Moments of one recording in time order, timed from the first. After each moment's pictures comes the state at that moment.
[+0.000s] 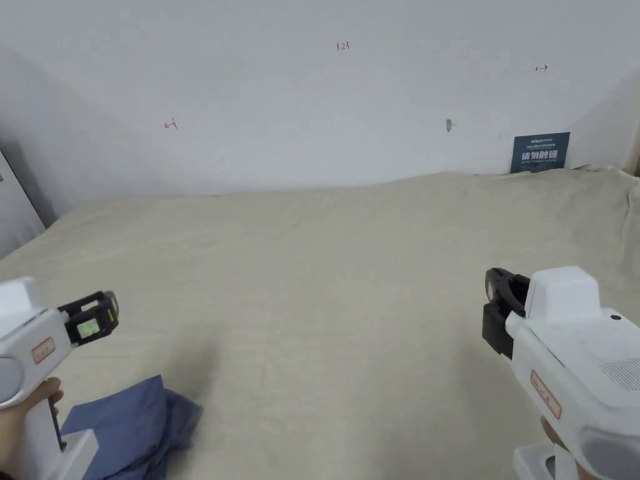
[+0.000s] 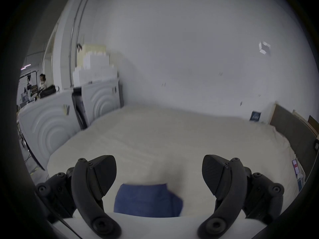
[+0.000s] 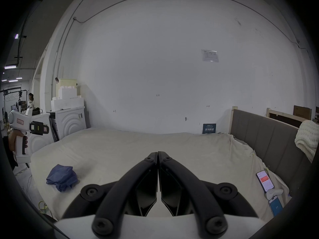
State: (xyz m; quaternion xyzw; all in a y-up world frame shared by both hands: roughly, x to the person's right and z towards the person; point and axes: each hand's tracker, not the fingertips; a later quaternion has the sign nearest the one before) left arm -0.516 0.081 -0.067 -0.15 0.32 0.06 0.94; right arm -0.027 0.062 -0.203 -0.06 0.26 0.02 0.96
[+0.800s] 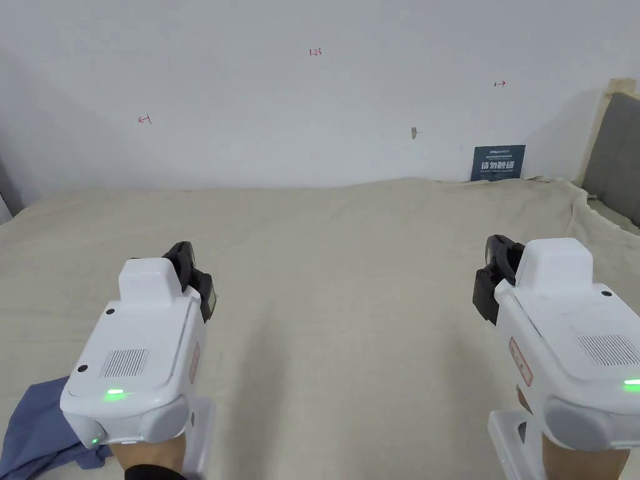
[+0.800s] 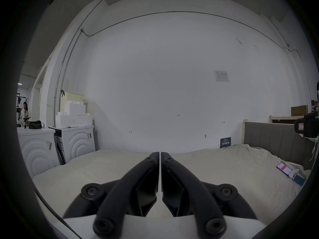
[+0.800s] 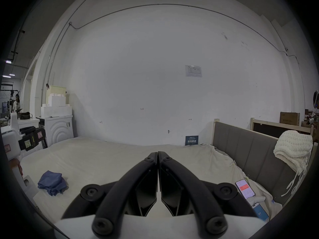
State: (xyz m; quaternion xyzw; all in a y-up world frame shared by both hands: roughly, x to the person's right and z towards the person) left arm -0.296 0.063 -0.084 0.02 0.24 -0.03 0.97; right arm 0.031 0.086 -0.182 -0.01 0.20 0.02 0.98
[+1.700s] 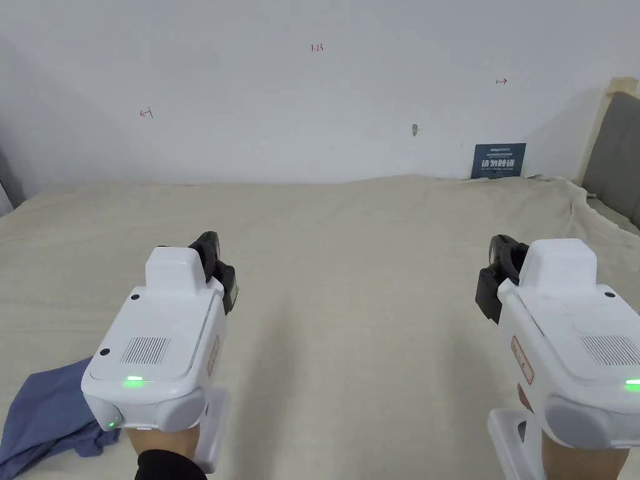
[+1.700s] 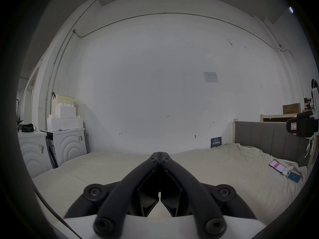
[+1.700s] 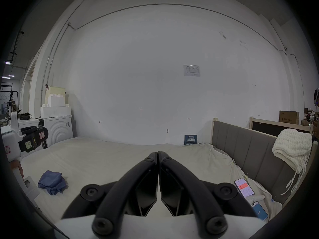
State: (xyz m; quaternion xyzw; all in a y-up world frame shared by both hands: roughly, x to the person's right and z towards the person) left arm -0.279 0.067 -0.088 0.03 0.20 -0.04 0.98; right arm 0.037 0.084 -0.178 -0.01 0.20 0.01 0.98
